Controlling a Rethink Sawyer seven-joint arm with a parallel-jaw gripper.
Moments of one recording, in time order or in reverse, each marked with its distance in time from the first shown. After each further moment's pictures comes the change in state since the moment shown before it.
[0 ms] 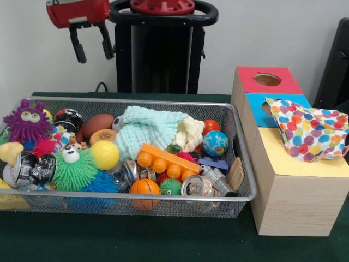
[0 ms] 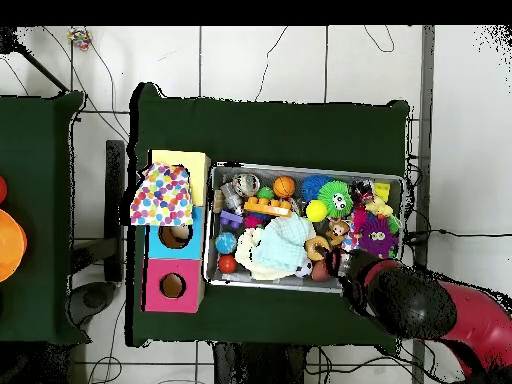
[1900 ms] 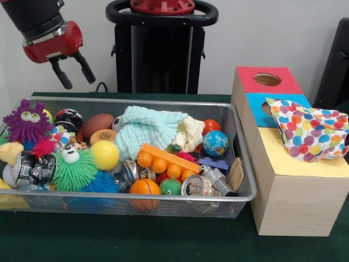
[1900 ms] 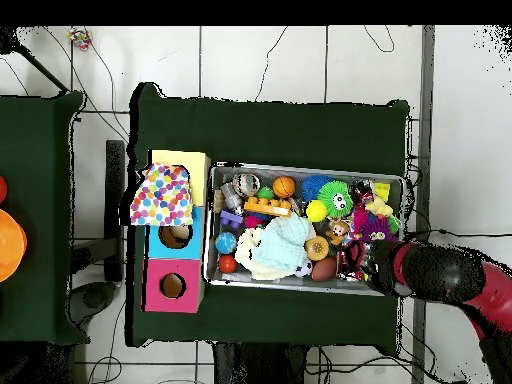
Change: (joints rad) arm -0.089 0.325 0.035 -0.258 -0.108 0.278 0.000
